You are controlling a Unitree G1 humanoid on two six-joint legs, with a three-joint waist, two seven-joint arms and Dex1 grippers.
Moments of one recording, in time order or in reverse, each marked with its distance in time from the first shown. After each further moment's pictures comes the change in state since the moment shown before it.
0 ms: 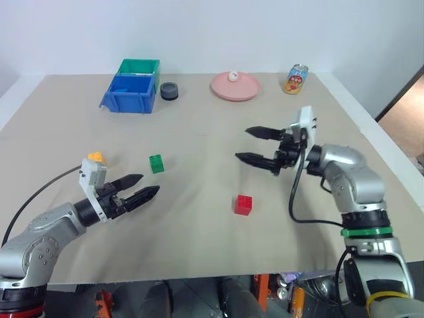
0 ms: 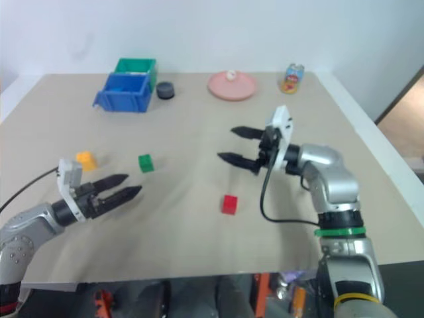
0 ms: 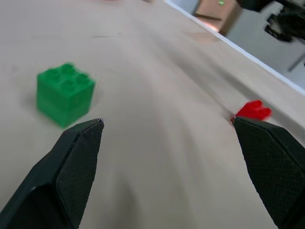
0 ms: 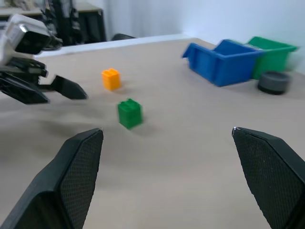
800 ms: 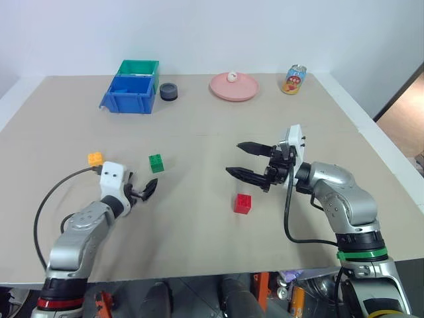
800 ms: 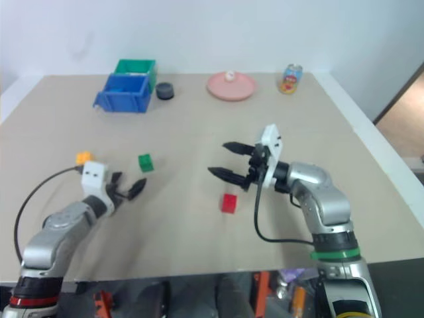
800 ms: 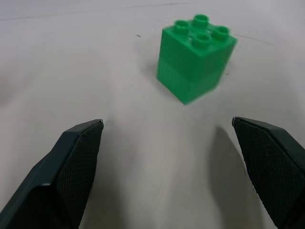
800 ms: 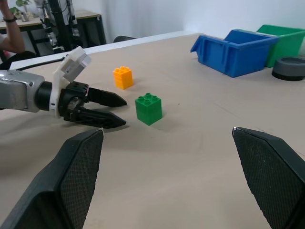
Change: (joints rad) left arm -0.137 -0.180 -0.199 0.155 0.495 -0.162 0.363; right arm 0.110 0.015 0.011 -0.139 0.051 0.047 -0.075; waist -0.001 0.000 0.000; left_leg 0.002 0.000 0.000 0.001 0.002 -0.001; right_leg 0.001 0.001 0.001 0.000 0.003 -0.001
